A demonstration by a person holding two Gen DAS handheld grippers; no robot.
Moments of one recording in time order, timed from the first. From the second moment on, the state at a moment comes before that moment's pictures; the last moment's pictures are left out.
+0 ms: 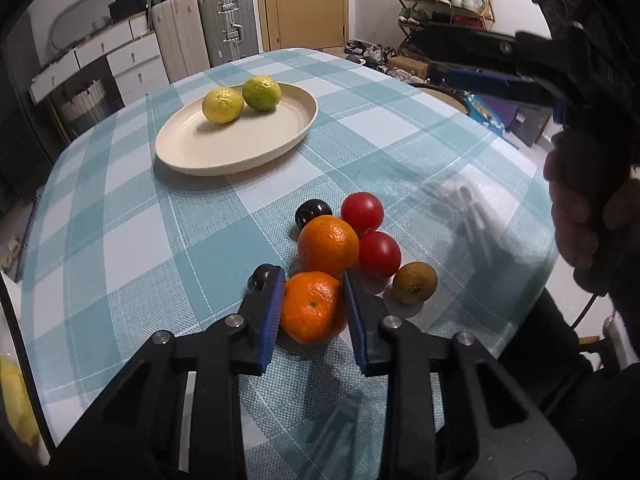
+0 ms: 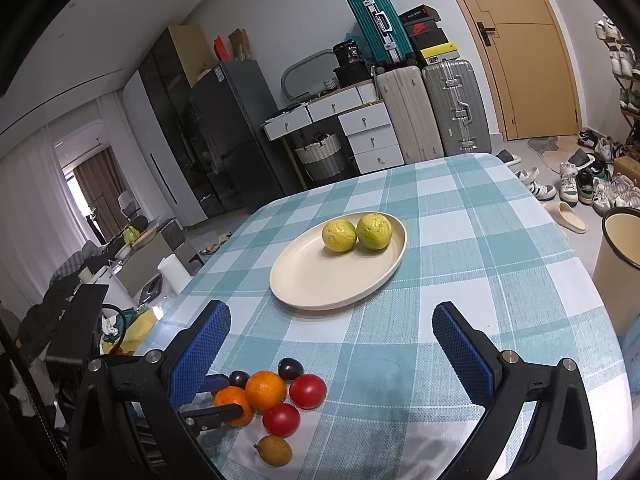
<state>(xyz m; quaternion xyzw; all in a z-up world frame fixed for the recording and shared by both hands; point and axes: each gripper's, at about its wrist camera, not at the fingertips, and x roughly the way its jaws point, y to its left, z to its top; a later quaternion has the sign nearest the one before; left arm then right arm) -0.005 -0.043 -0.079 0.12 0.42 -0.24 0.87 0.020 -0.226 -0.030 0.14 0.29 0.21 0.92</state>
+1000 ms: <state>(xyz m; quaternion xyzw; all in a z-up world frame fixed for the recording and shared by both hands) -0.001 -0.037 -0.079 0.08 0.44 -0.24 0.86 0.020 -0.223 -0.039 0.15 0.30 0.22 0.91</state>
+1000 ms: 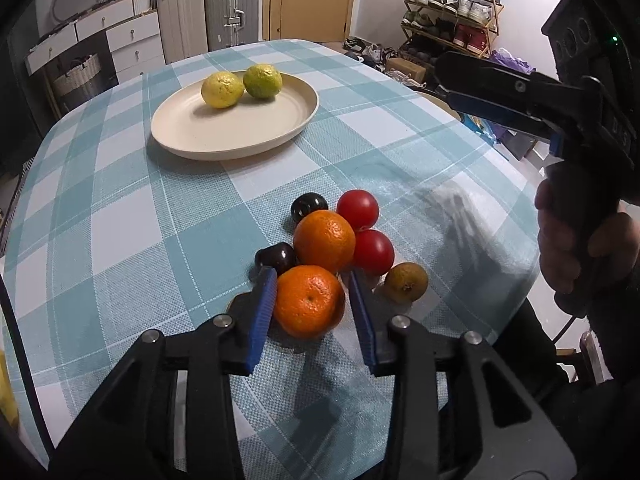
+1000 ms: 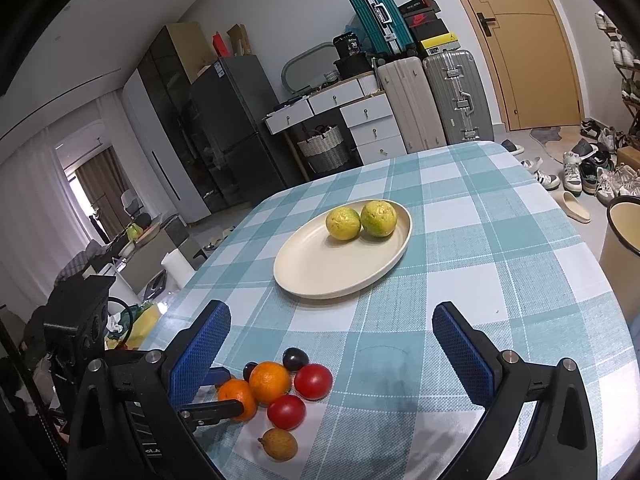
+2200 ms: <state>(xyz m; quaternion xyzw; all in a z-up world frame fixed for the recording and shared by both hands) 0.014 0.041 -0.027 -0.02 0.40 -0.18 0.90 0.013 -0.174 -0.056 0.12 0.36 0.30 0.88</state>
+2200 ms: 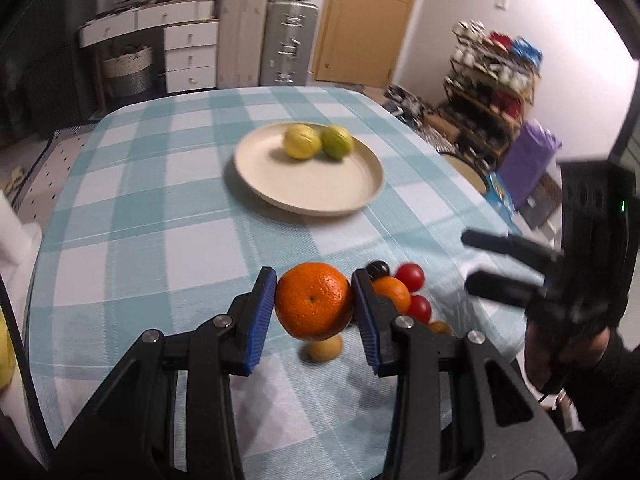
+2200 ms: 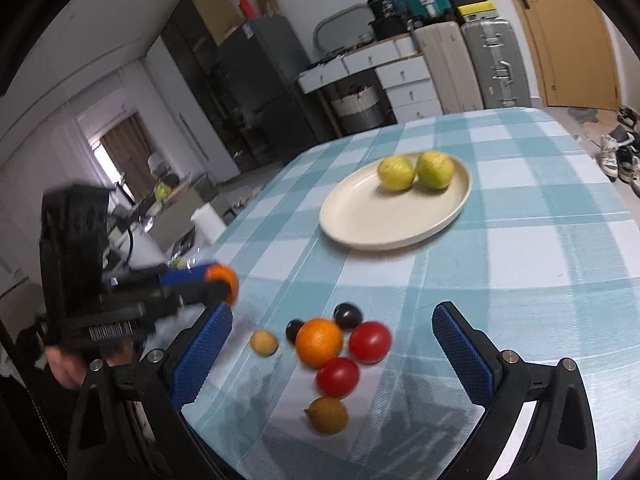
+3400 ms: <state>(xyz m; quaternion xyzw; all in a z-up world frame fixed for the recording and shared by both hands) 0.022 0.102 -0.044 -0.10 0.41 -0.15 0.90 0.007 -0.095 -0.081 -0.11 0.37 0.28 0.88</state>
